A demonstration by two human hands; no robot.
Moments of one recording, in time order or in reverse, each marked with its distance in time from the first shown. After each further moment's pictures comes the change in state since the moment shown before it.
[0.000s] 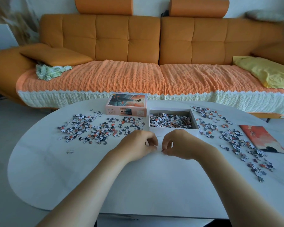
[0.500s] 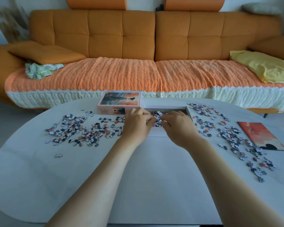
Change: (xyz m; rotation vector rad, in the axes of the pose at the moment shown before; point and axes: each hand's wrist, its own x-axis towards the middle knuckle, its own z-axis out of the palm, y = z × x) left_hand 0.072 -0.007 0.018 0.171 0.466 0.071; right_hand 0.043 0.030 0.002 -0.204 0.545 -0.032
